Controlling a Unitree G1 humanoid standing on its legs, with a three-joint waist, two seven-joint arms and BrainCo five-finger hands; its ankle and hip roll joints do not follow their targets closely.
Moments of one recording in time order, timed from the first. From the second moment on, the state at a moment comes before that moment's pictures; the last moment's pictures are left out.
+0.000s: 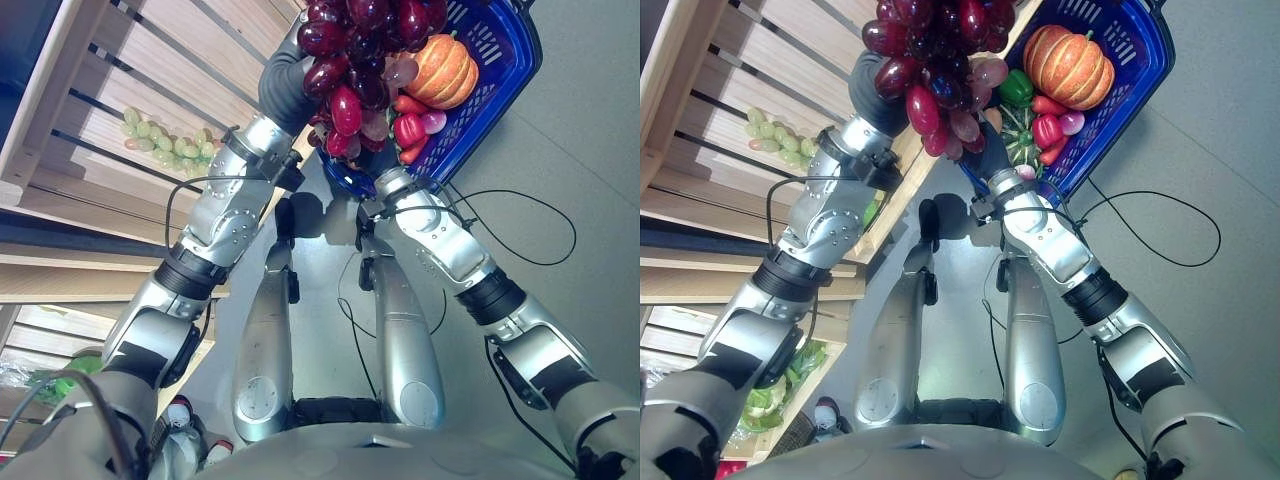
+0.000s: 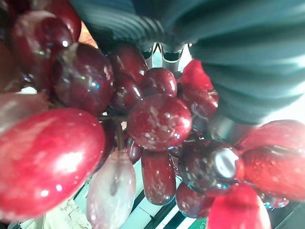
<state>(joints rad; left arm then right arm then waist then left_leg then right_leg) -0.76 0.40 -0.40 0.01 -0.91 -0.24 -0.27 -0.67 -0.40 0.57 0.04 0.41 0.00 -0.21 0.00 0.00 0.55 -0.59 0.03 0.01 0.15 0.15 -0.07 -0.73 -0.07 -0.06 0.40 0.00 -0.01</state>
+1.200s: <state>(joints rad) -0.72 0.41 -0.30 0.03 -0.33 -0.36 0.48 -0.66 -0.37 0.48 0.06 0.41 -0.05 -0.27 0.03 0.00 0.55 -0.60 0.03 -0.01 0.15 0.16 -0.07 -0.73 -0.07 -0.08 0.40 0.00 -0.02</state>
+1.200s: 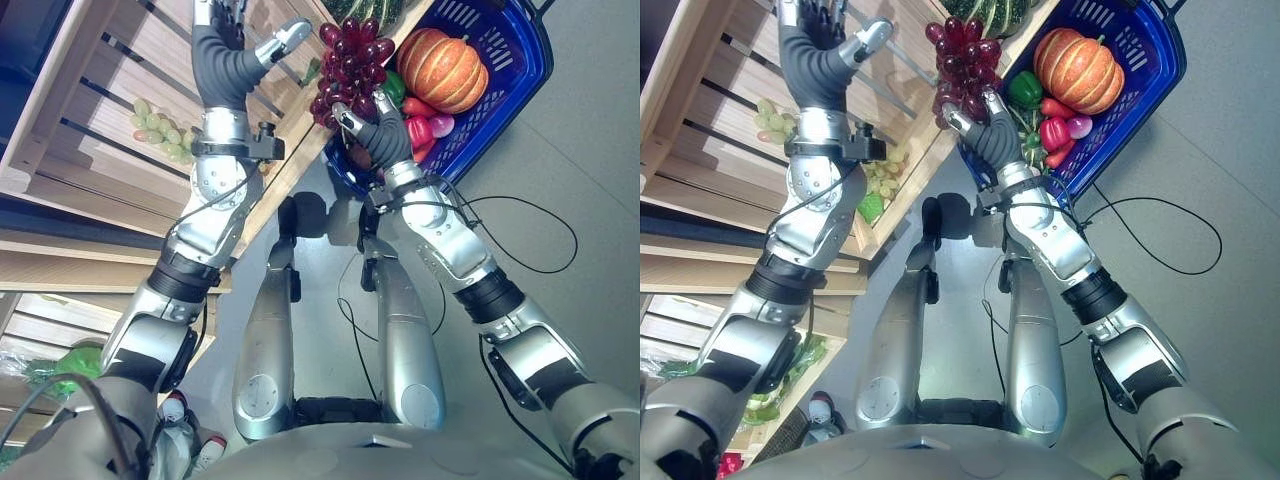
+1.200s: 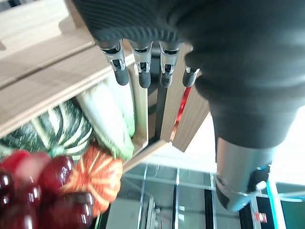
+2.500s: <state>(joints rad) -0.90 0.65 -0.56 0.89 0.25 -0.16 0.63 -1.00 -0.53 0.51 0.91 0.41 0.04 -0.28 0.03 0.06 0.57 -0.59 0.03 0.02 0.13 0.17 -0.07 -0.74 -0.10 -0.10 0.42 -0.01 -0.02</state>
